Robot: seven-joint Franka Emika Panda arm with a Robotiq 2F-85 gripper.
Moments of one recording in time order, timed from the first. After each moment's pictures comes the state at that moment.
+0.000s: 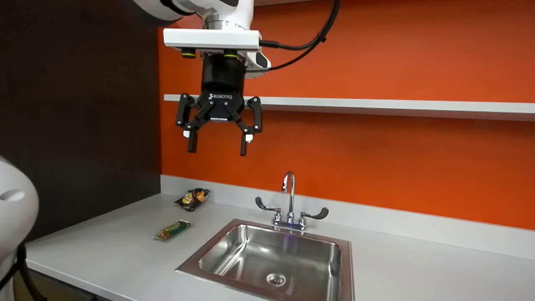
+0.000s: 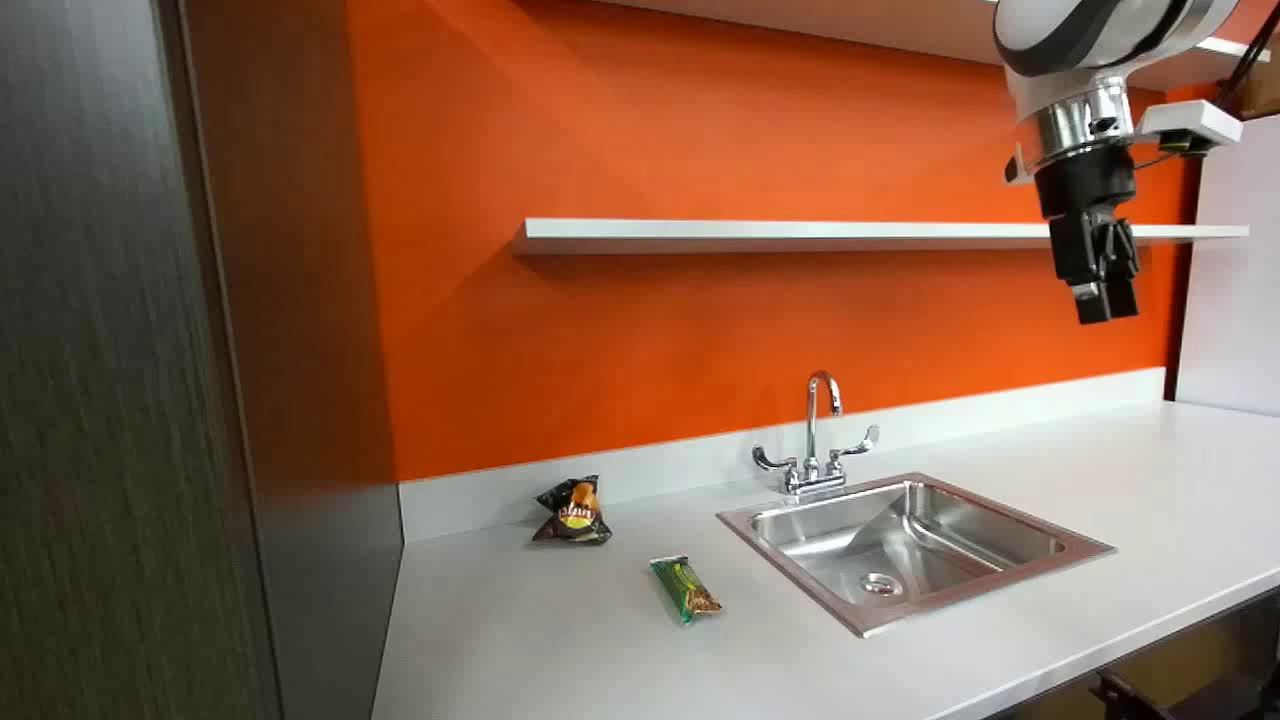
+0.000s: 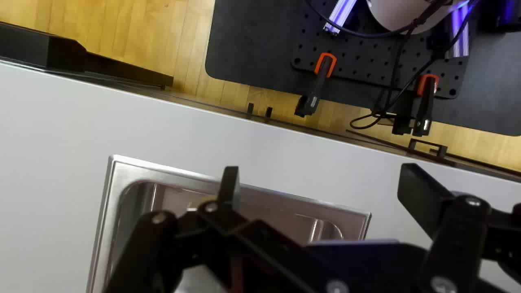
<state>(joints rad) -0.09 -0.70 -0.28 -2.46 -0.29 1.60 -0.51</state>
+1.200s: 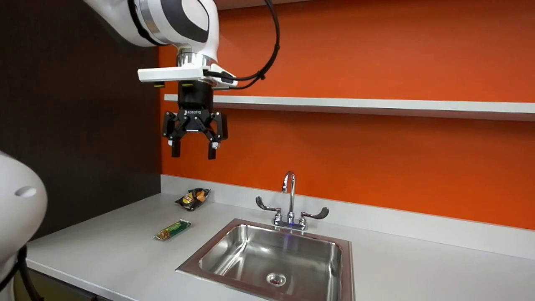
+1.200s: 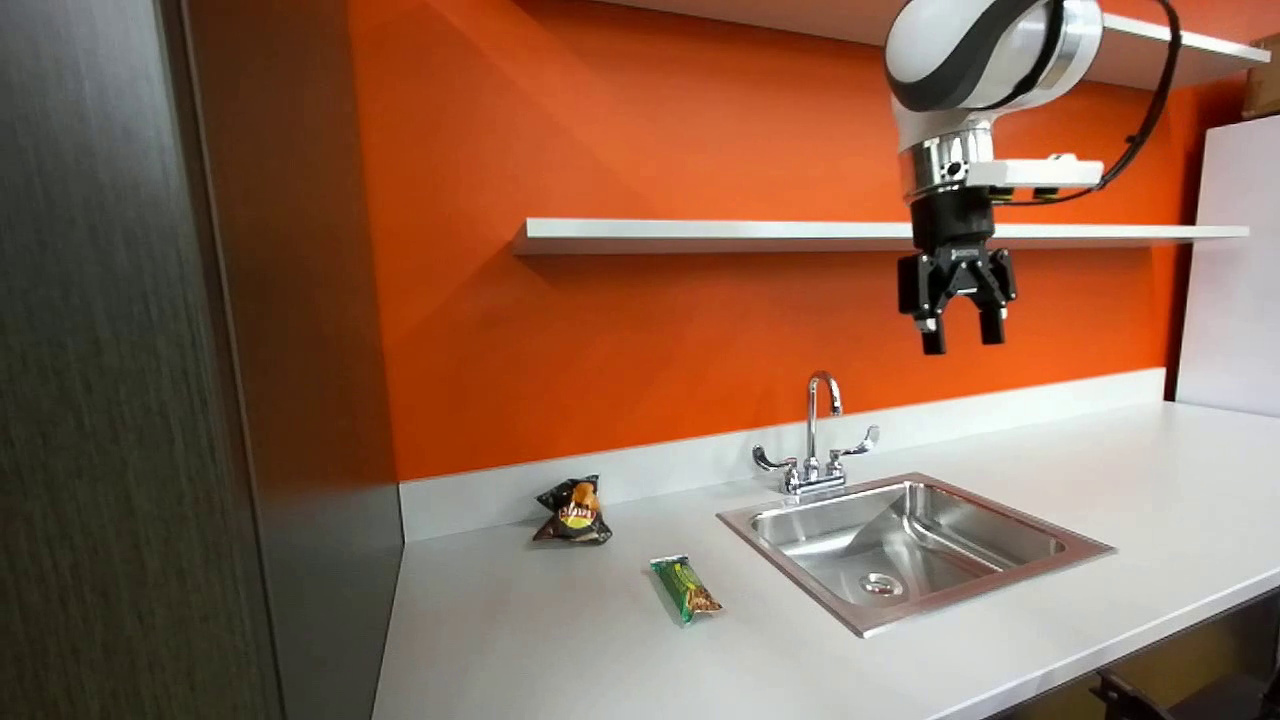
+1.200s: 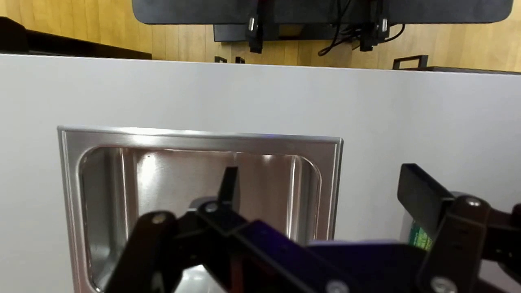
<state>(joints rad) -0.02 -0.57 -0.09 -2.48 -0.12 1.79 -0.13</state>
